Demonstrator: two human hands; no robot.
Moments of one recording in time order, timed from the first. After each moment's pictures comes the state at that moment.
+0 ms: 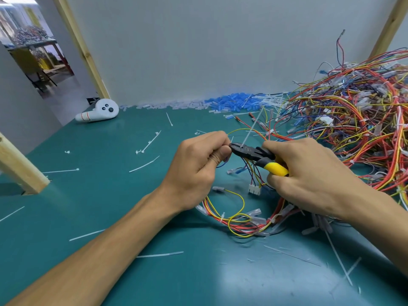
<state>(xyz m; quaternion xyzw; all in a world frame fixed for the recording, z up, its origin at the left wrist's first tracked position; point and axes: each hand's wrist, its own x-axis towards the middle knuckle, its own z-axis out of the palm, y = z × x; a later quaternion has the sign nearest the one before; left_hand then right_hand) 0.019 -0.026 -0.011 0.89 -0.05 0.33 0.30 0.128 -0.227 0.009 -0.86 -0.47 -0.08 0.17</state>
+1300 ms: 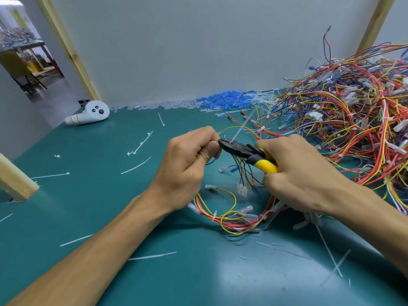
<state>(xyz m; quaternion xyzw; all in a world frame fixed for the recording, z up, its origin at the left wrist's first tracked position) 0.018 -0.028 -0.008 0.88 -0.06 0.34 0.34 0.129 -0.223 0.002 -0.85 -0.47 -0.11 0.20</state>
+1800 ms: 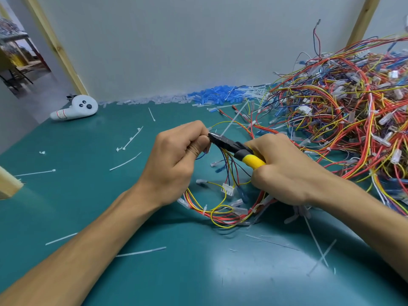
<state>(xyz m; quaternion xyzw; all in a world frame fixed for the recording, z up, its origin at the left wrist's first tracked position) 0.017 -0.027 -0.008 0.89 -0.06 0.34 0.30 0.126 -0.219 0.002 -0.85 -0.45 0.03 0.28</state>
